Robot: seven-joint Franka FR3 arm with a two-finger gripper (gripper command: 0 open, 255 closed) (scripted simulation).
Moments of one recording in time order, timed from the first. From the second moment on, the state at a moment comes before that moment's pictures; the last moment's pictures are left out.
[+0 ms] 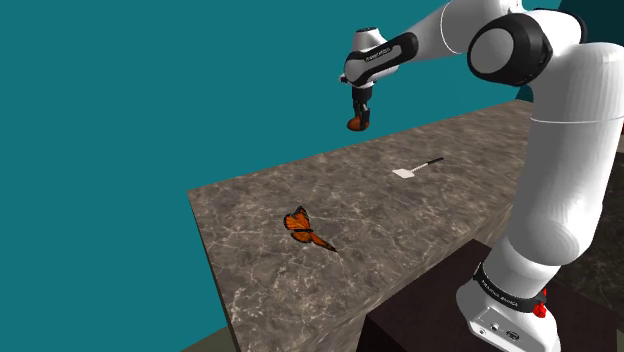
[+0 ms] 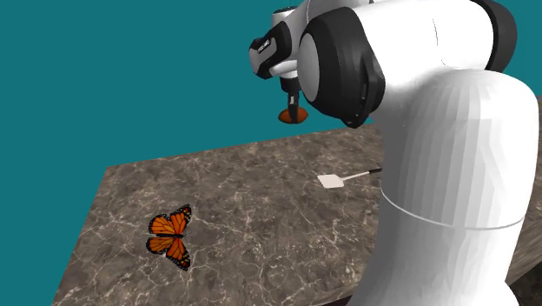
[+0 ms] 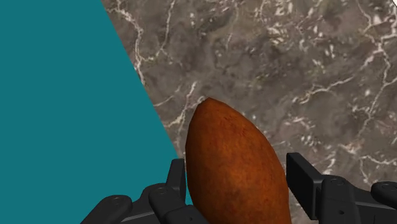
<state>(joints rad) -0.08 0.30 -0.24 -1.69 -0.12 2.09 -1.19</state>
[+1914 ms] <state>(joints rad) 0.23 -0.07 0.00 -2.06 -0.23 1.99 -0.63</state>
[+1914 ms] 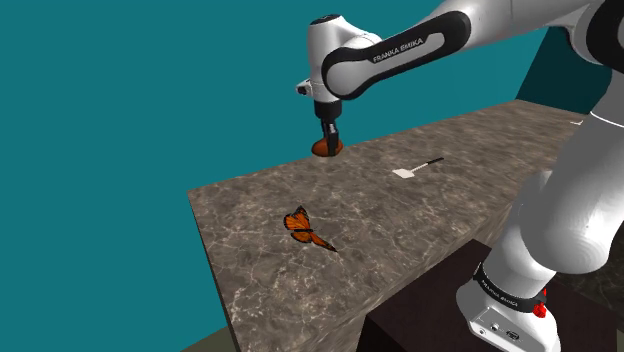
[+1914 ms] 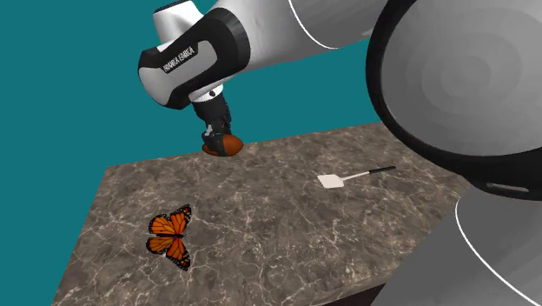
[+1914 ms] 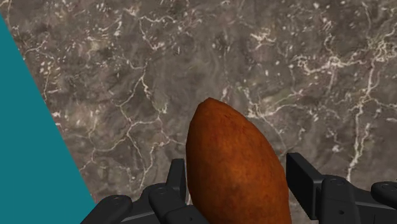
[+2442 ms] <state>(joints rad) 0.25 -0.05 0.02 -2.13 -0.23 2.07 -0.57</state>
